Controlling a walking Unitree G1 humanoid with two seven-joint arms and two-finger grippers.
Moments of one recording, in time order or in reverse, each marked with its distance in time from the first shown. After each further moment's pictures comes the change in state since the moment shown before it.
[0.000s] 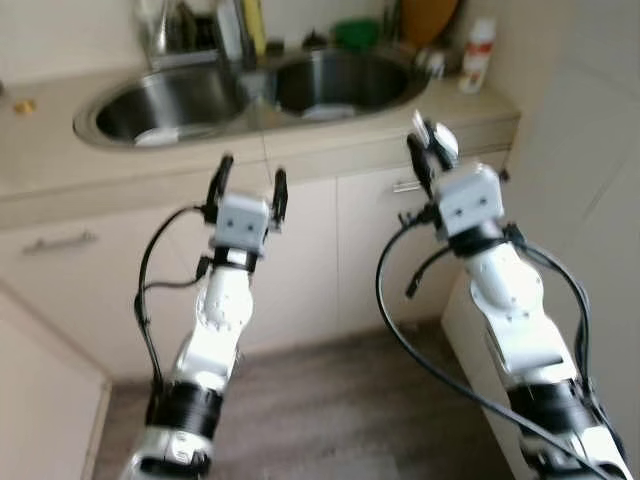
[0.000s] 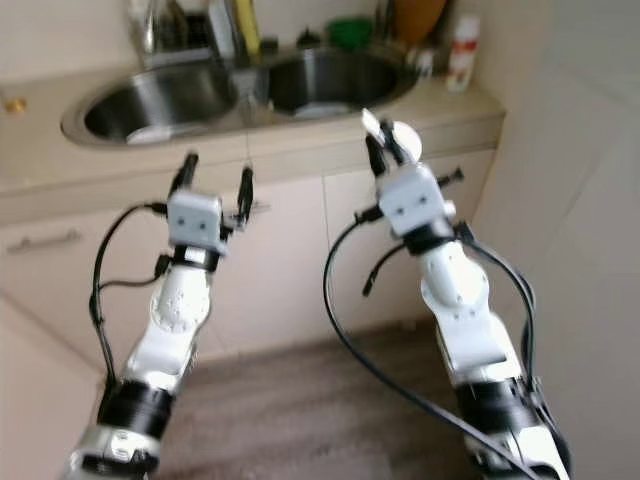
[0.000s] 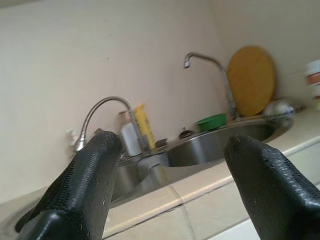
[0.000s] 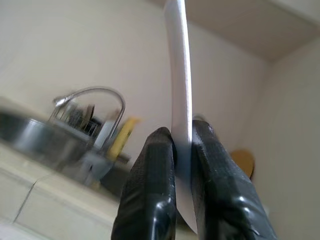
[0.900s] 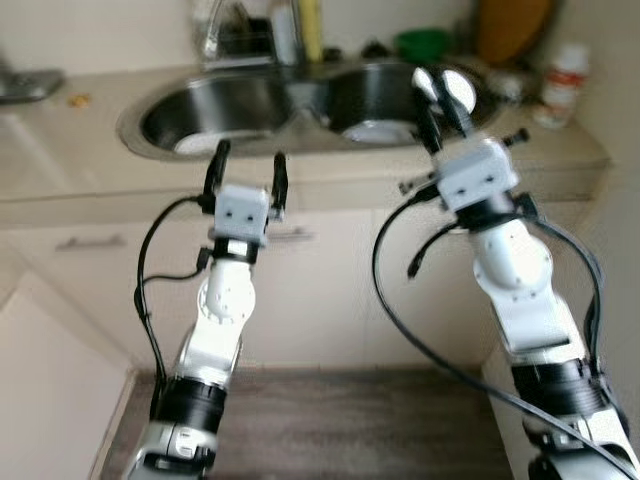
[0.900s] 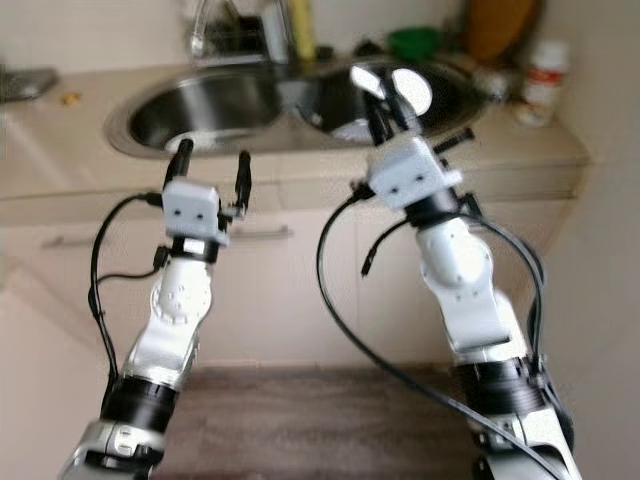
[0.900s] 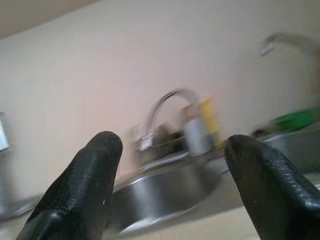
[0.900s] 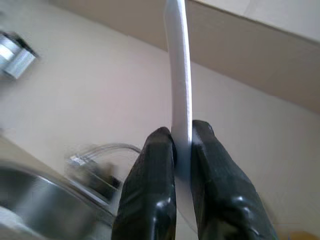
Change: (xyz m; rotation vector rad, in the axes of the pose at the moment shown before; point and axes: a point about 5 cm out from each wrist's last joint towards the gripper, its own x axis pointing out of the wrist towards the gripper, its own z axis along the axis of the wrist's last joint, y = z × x) left arm 0.005 -0.005 0.011 -0.019 -0.042 0.015; right arm 0.015 -0.010 0.018 -0.088 -0.095 -0.052
